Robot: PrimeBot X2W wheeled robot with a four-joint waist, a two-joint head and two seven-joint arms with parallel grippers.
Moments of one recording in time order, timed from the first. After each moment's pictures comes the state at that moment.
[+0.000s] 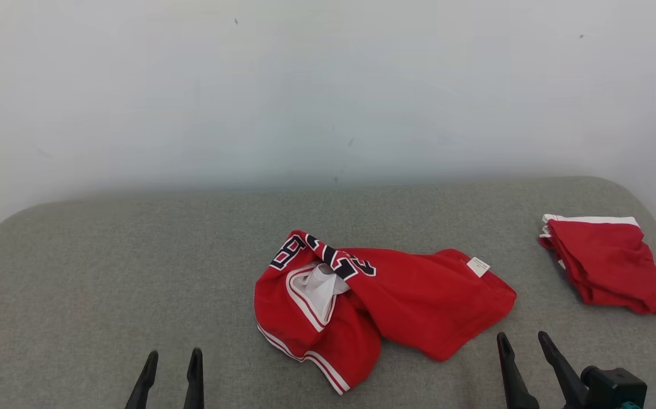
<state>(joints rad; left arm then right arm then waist) 0.08 0.14 -0.16 0.08 -0.43 -0.07 -0.26 0.11 -0.05 0.02 0.07 0.23 0.13 -0.04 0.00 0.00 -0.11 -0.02</state>
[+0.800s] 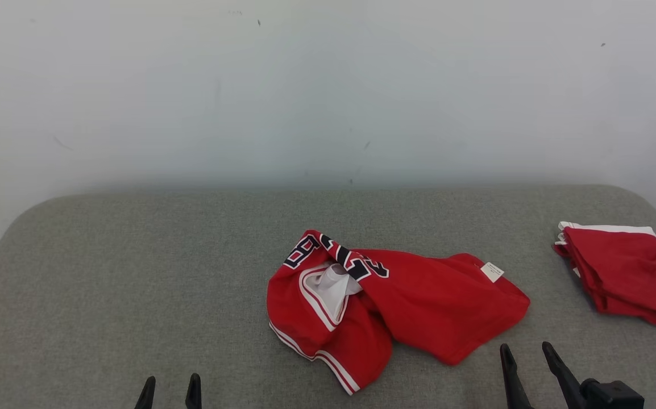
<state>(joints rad) 0.20 0.08 -0.08 0.03 -0.30 -0.12 -0.26 0.13 -0.05 0.01 0.10 0.16 0.13 -0.09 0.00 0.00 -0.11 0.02</state>
